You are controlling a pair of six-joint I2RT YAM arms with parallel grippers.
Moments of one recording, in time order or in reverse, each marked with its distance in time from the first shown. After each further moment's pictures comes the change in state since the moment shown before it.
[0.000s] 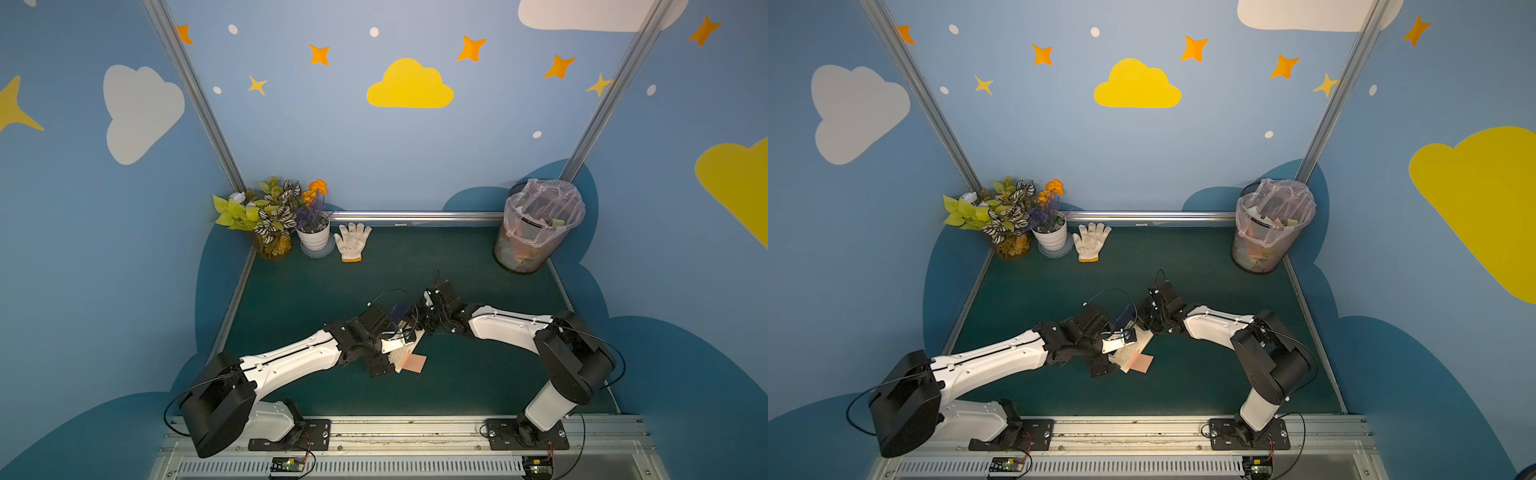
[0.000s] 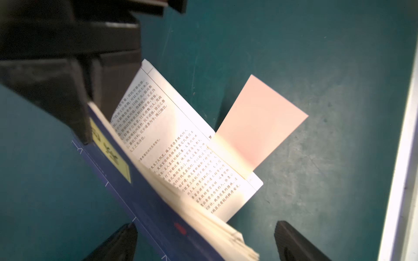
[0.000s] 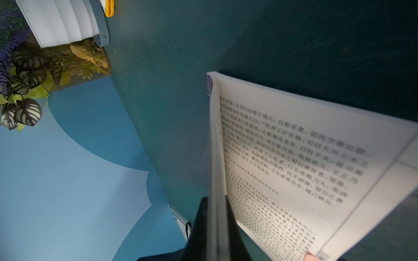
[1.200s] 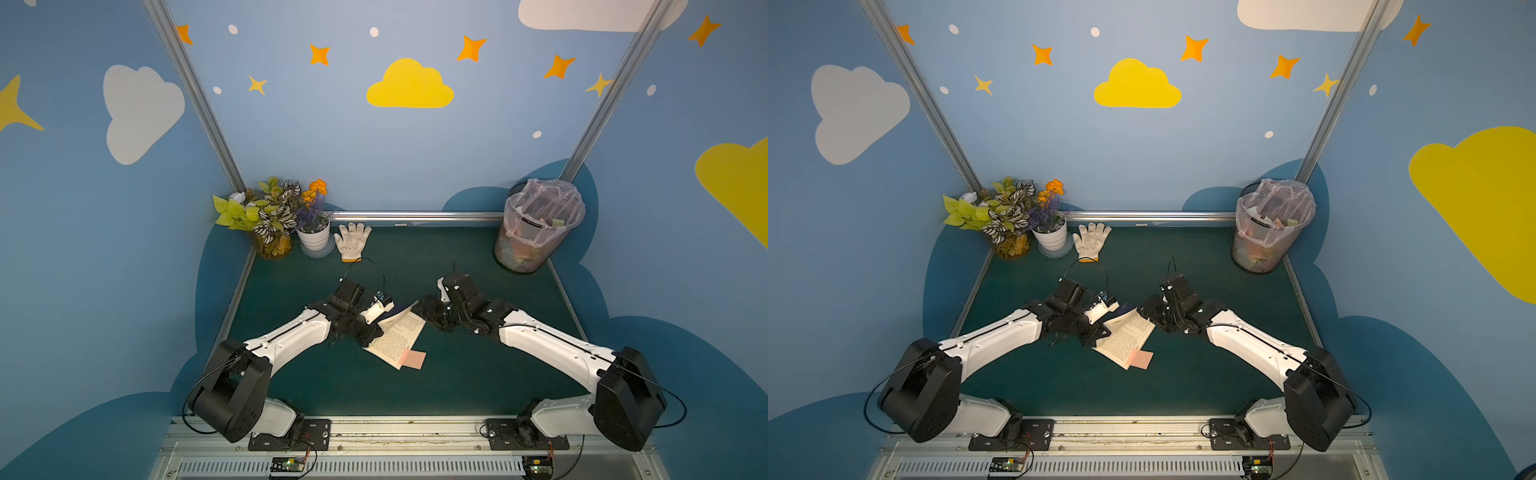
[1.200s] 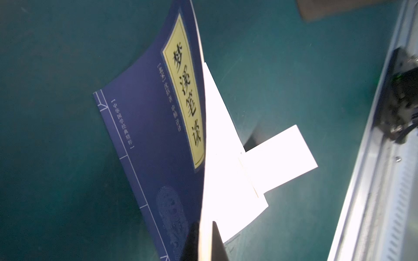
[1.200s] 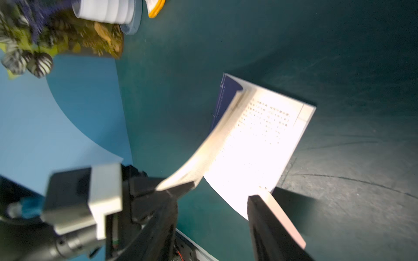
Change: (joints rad) left arm 0.378 0.082 0.058 -0.005 0.445 -0.282; right arm 0.048 -0.293 0.031 -0.348 0.149 -0.310
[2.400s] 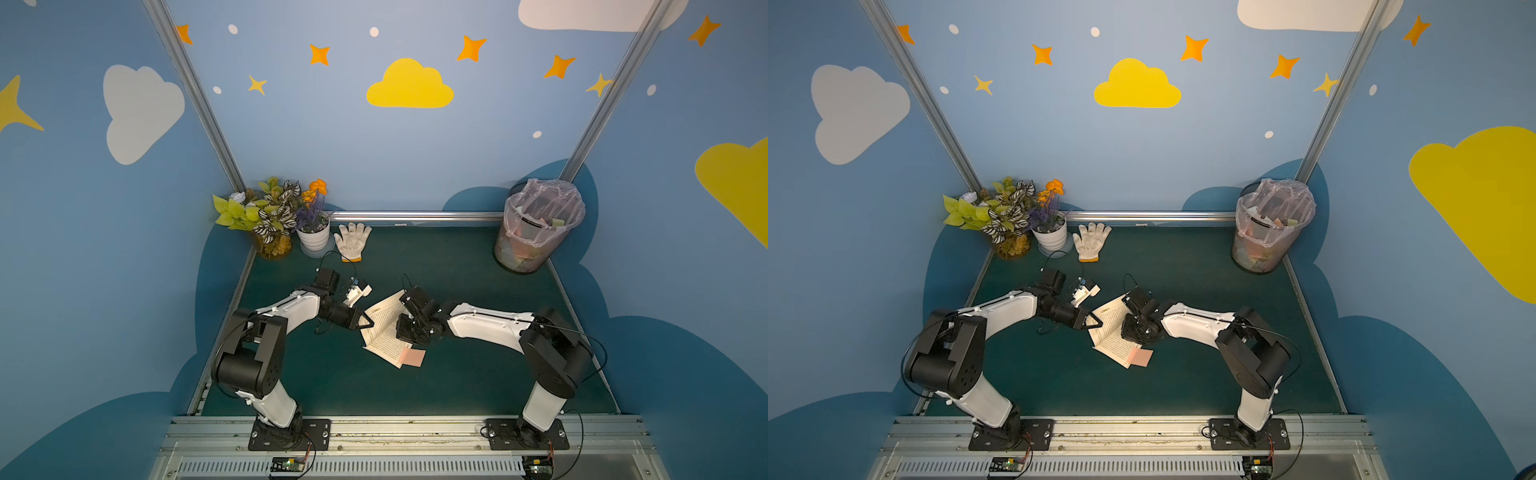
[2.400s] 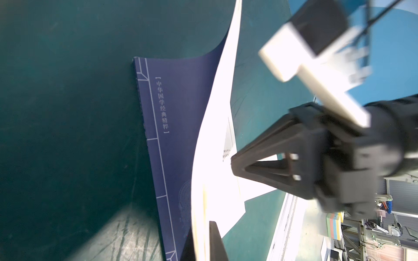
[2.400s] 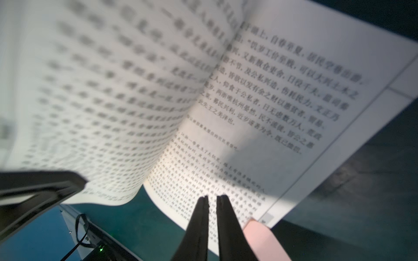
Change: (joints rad) left arm 0.254 0.210 0.073 -0.054 0.319 -0.092; right arm 0.112 0.348 0.161 -0.063 0.025 -0.080
